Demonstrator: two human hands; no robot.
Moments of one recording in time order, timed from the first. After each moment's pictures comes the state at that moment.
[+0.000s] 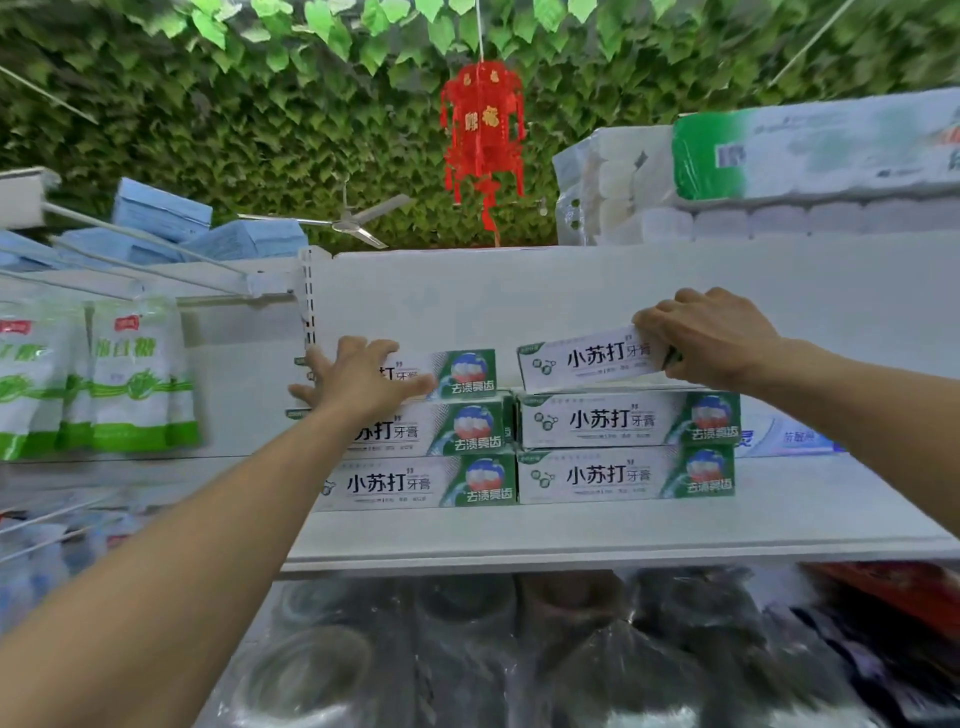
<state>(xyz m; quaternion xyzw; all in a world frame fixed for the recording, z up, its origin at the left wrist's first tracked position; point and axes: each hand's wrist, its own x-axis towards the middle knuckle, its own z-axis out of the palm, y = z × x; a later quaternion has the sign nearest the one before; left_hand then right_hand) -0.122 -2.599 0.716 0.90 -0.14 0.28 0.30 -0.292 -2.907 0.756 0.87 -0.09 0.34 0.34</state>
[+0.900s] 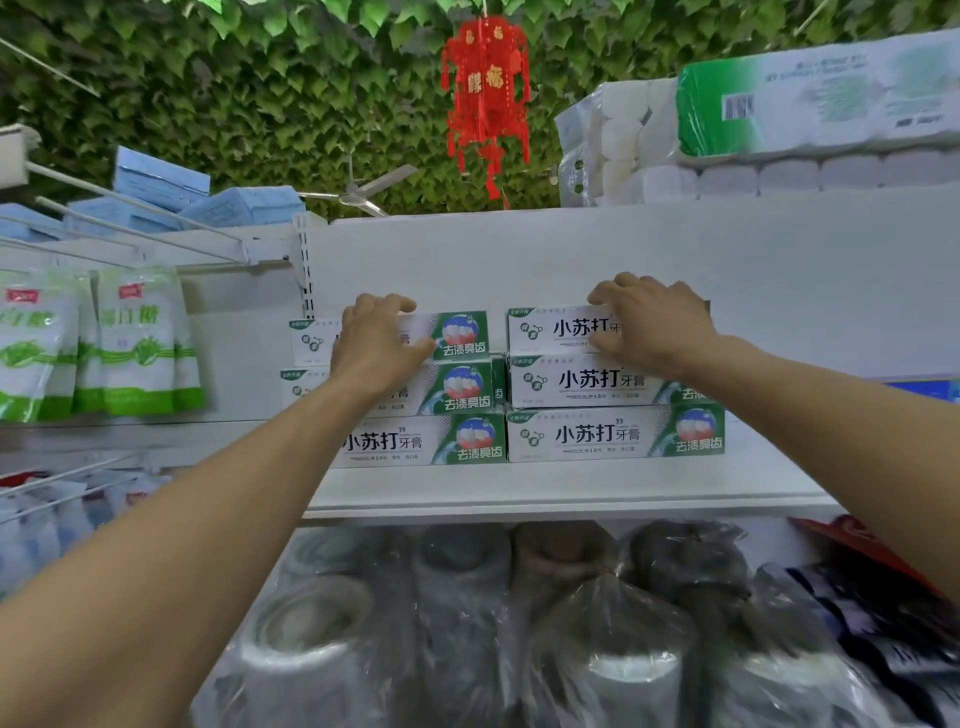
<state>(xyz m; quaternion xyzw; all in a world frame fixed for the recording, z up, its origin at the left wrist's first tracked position) -0.152 -2.616 0.707 0.85 -0.23 0.35 0.32 -0.274 -2.871 0.726 0.91 -0.07 0.39 0.13</state>
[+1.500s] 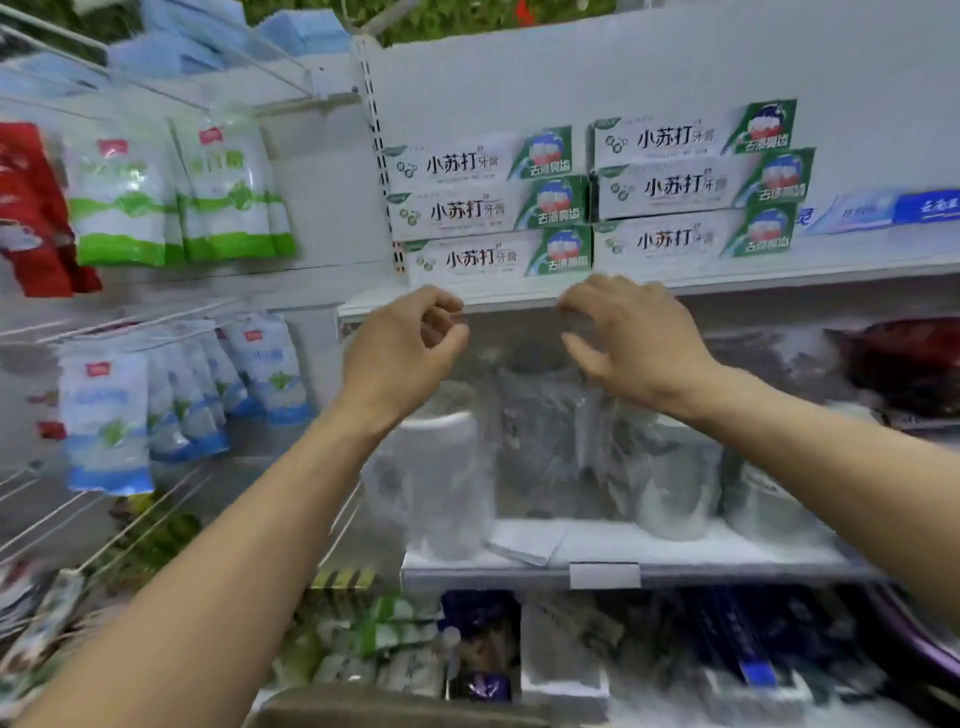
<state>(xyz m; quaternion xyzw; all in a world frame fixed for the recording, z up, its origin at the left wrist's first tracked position) -0.278 -2.475 0.564 0.83 -0.30 0.30 0.37 -0.355 -2.689 0.561 0.91 0.06 0.40 0.01</state>
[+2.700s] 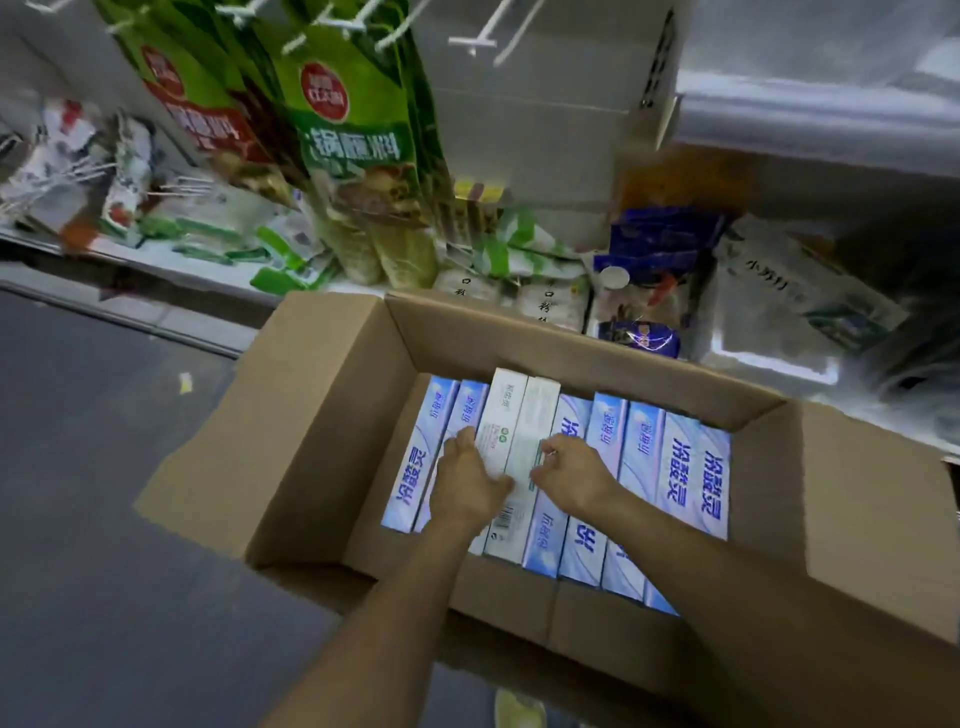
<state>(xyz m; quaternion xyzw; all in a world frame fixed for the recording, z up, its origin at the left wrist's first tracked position) -0.318 -2.262 -0.034 0.90 0.12 -0.24 0.34 -0.323 -2.404 -0.021 0.86 -0.17 -0.28 -0.39</state>
